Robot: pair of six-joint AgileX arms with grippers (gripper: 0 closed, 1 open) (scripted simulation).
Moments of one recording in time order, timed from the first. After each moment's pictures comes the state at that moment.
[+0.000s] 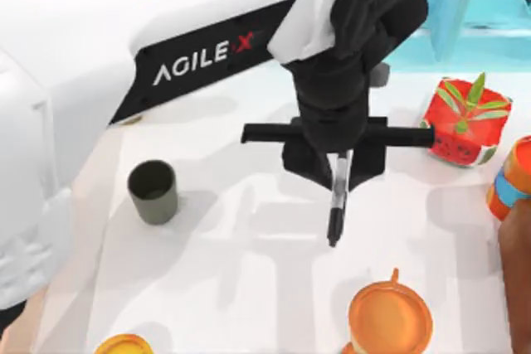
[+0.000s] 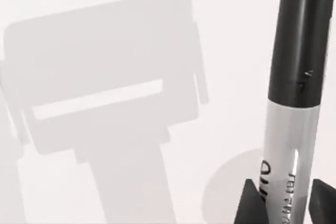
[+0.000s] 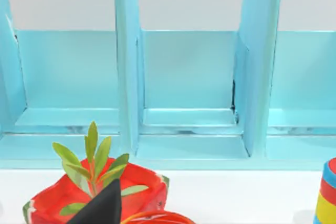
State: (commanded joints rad) left arm -0.83 2.17 1.92 -1.19 0.11 -0.63; right arm 0.00 0.00 0.00 0.00 0.00 0.00
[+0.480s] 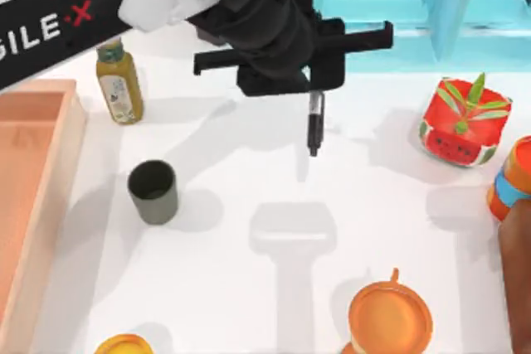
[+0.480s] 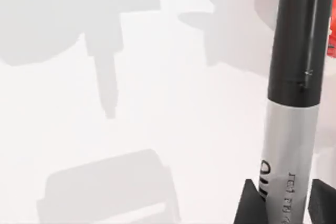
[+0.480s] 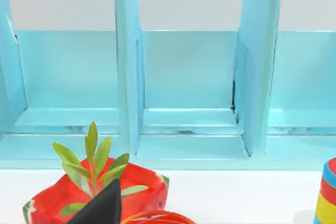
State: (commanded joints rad) left arm -0.71 1.86 1.68 -0.85 0.07 -0.58; right arm 0.00 0.00 0.00 0.00 0.00 0.00
